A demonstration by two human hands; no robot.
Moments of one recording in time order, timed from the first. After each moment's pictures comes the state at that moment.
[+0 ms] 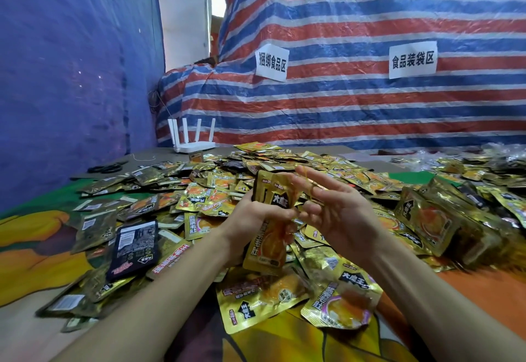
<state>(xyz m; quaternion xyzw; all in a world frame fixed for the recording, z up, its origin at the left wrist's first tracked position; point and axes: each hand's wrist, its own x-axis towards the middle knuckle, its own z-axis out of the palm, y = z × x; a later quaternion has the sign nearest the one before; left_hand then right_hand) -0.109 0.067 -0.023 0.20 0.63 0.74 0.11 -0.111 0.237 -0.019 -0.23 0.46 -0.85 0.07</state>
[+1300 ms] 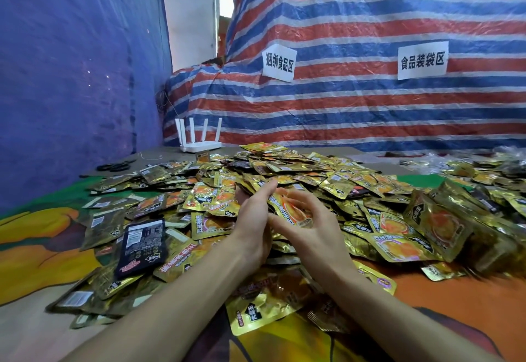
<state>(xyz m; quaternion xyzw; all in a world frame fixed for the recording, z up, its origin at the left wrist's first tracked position) -0.119 0.083 -0.026 -0.01 0.50 0.87 0.03 -0.097 0.193 -0.053 -0.18 0.74 -0.61 -0.21</state>
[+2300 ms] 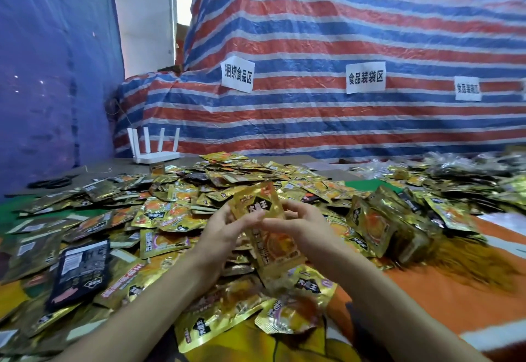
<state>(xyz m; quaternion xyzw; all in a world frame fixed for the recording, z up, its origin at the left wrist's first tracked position) -0.118 0.087 -0.043 0.17 0.66 0.73 -0.02 -0.089 0.255 -0.017 -0.10 0.74 -0.66 -0.04</state>
